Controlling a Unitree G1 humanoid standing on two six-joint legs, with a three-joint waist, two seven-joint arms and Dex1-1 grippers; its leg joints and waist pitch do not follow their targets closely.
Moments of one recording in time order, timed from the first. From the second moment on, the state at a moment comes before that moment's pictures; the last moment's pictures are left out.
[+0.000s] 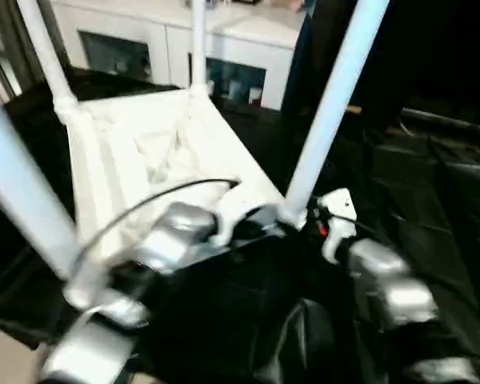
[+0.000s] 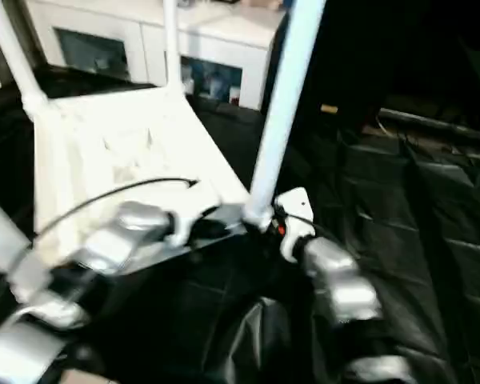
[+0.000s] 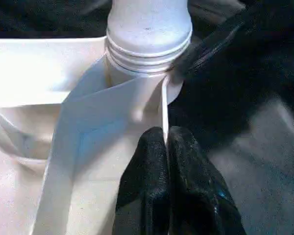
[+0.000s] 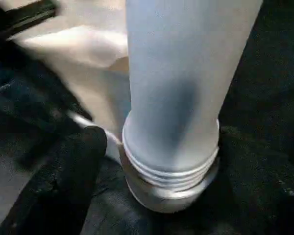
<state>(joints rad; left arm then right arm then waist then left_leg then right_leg) -0.60 0.31 -0.36 0.47 0.03 0.30 -1.05 -0.34 -0.31 0.11 0.37 0.17 0.18 0.84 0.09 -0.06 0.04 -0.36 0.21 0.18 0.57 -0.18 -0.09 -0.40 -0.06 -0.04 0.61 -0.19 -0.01</state>
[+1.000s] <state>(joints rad) -0.52 0.41 -0.36 0.34 -0.03 0.30 -1.21 -0.38 -0.35 0.21 0.40 0.16 0.14 1.05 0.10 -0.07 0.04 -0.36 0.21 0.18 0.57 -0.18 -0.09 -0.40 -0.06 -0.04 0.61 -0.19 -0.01</state>
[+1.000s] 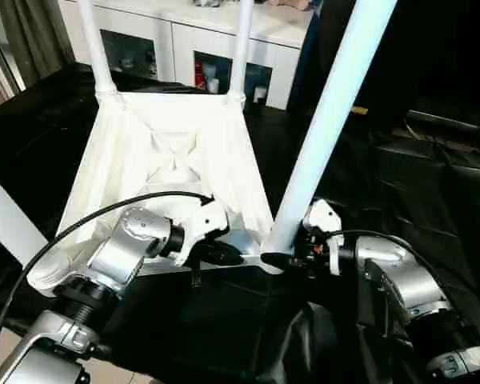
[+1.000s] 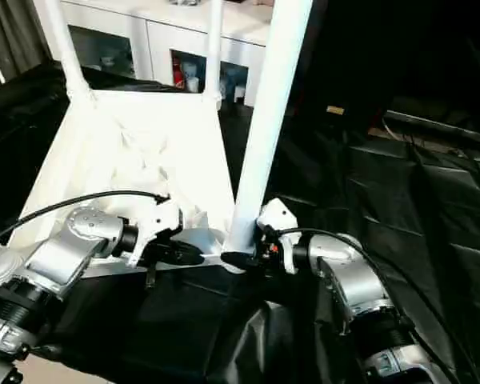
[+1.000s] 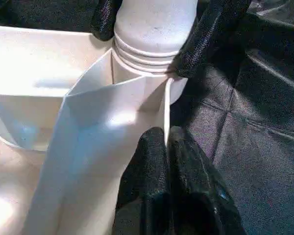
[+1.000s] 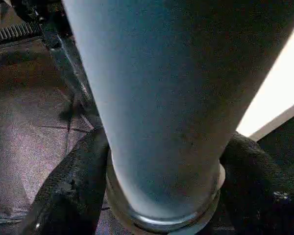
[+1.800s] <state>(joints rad) -0.65 0.12 -0.34 0.59 0.08 0.34 -0.79 -0.37 -0.14 0.03 0.48 0.09 0.16 0.46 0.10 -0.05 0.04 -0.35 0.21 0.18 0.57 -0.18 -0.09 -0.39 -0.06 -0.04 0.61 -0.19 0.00</state>
